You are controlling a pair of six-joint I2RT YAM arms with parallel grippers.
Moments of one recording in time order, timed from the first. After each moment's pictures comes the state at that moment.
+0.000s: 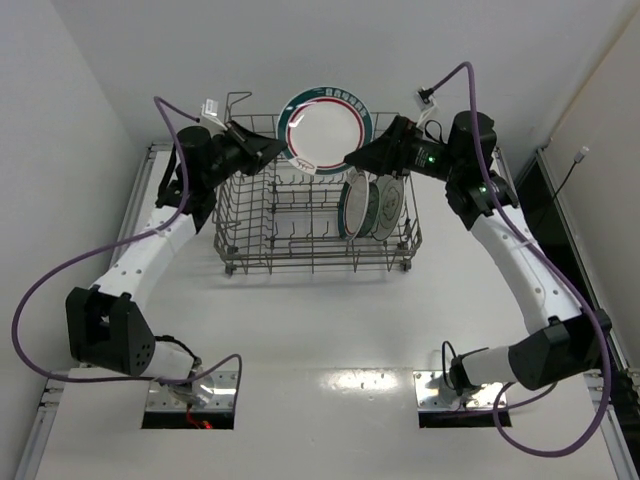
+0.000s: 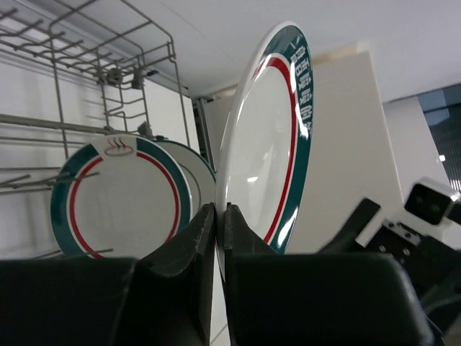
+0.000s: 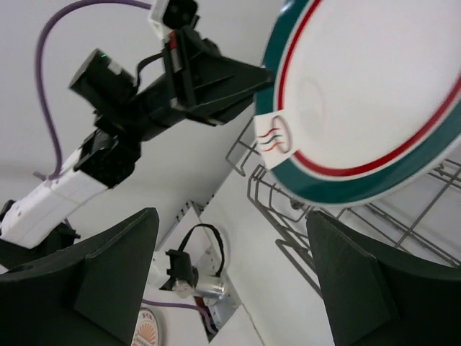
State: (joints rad) left arm -0.21 1.43 1.26 0.12 0.38 -1.12; right arm 0.28 1.38 1.38 -0.08 -0.75 0.70
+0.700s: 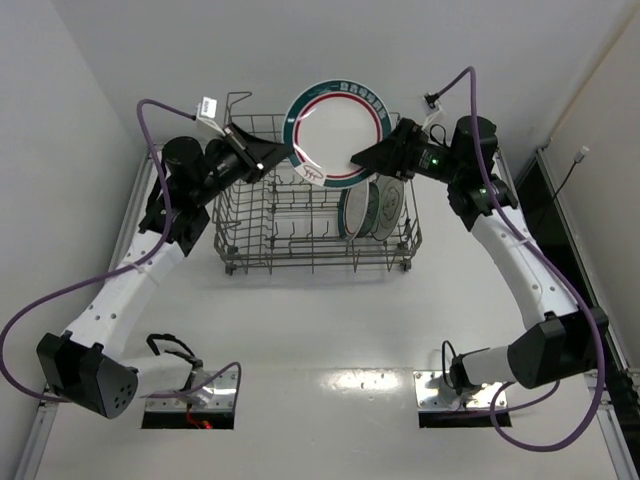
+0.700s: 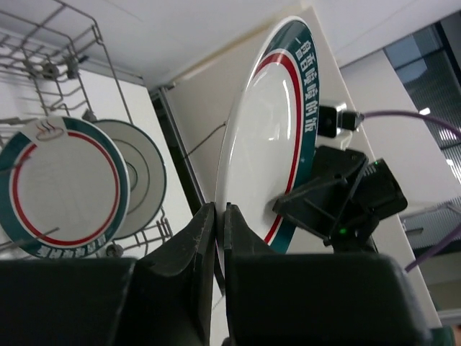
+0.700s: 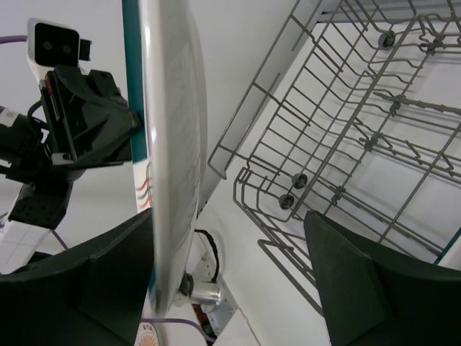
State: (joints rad) left arm -0.32 1.22 1.24 0.05 0.36 -1.06; right arm 0.23 1.38 1.32 -0.05 -0.75 0.72
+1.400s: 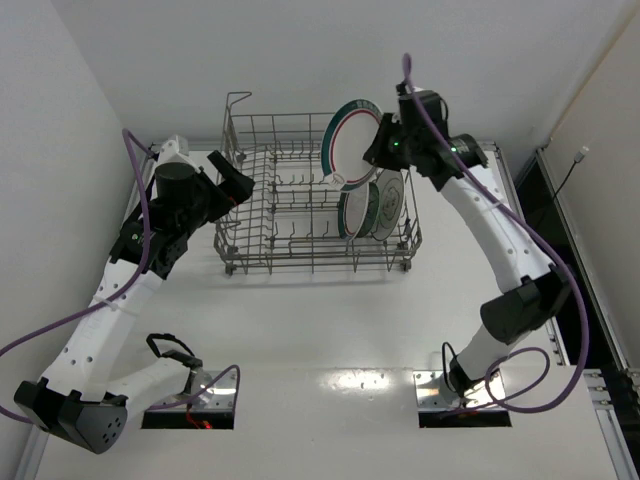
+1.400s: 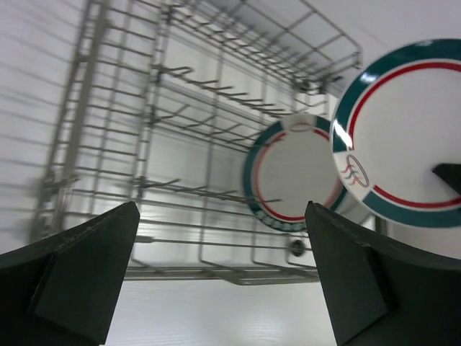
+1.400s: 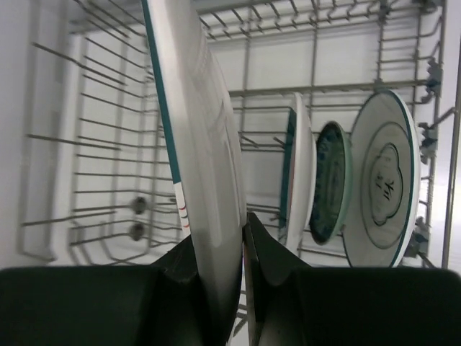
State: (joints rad) left arm -0.31 1.04 1.22 -0.52 -0.12 -0.76; right arm 0.38 1.64 1.81 -0.70 -0.03 0.51
